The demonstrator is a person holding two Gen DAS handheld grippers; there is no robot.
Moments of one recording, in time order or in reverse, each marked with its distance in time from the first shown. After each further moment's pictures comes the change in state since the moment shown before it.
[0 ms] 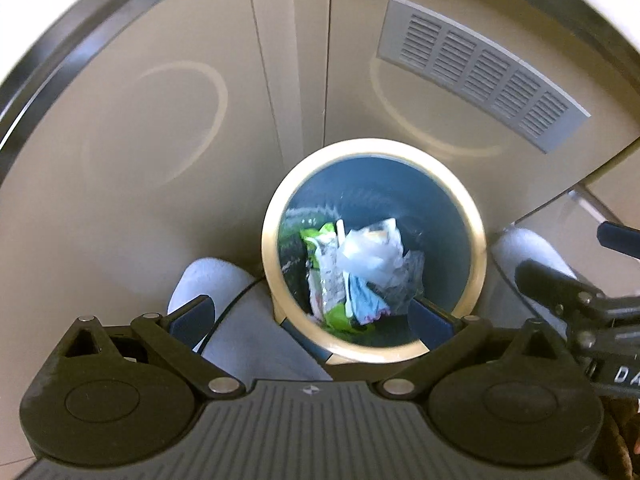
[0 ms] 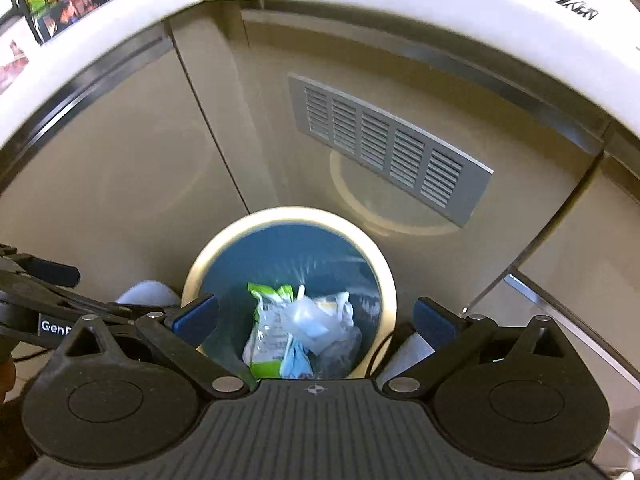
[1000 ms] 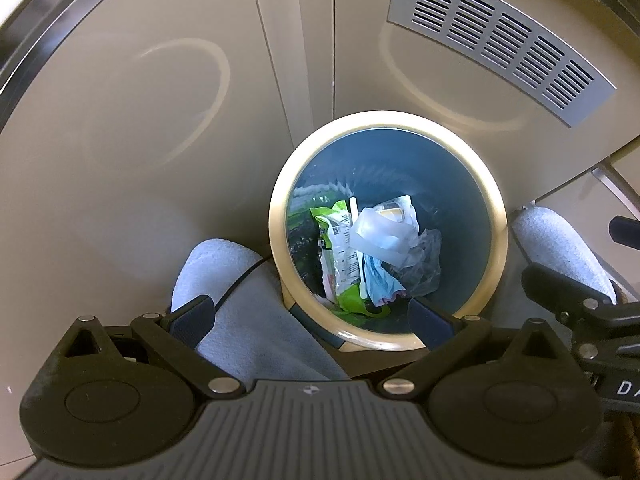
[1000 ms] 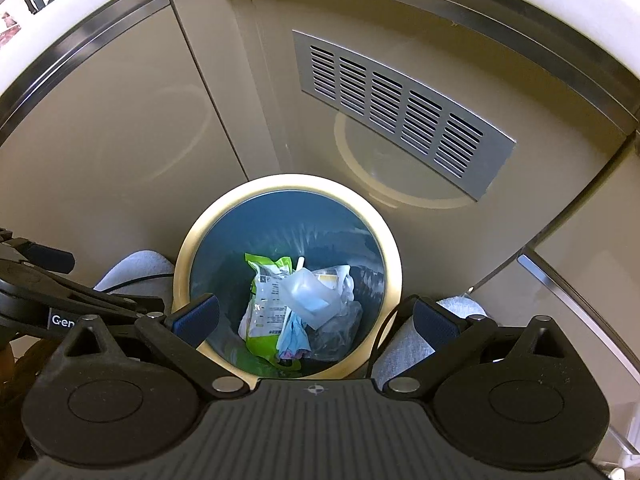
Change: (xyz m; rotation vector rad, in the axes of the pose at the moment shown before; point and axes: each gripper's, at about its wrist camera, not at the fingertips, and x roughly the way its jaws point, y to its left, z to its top) left arm 0.020 -0.006 -0.002 0.016 0.065 0.048; right arm 0.022 0.004 -0.001 -0.007 0.071 0.000
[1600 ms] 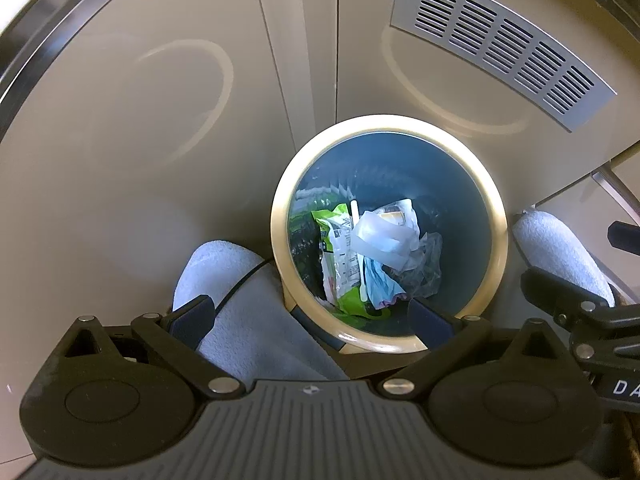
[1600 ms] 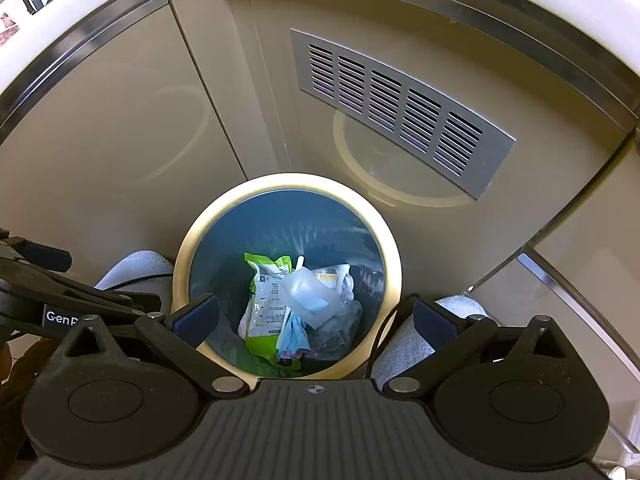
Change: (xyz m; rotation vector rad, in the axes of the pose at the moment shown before) left arm -0.004 0.002 -0.002 -0.010 -0.011 -0.003; right arm 0.000 -0.001 0.001 0.002 0.002 0.000
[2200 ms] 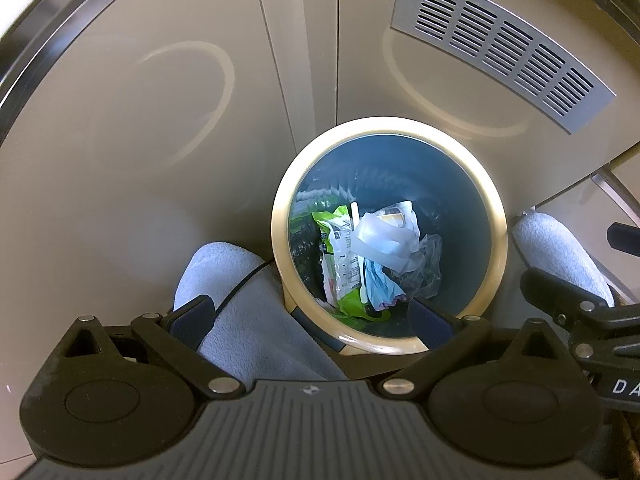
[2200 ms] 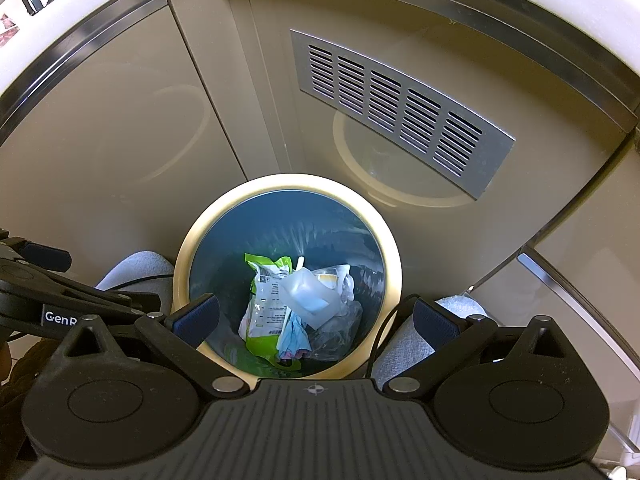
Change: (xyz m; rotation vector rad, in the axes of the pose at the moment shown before) left arm -0.002 0.002 0.000 0.002 -0.006 0.002; right arm 0.000 0.000 0.000 0.000 0.000 0.001
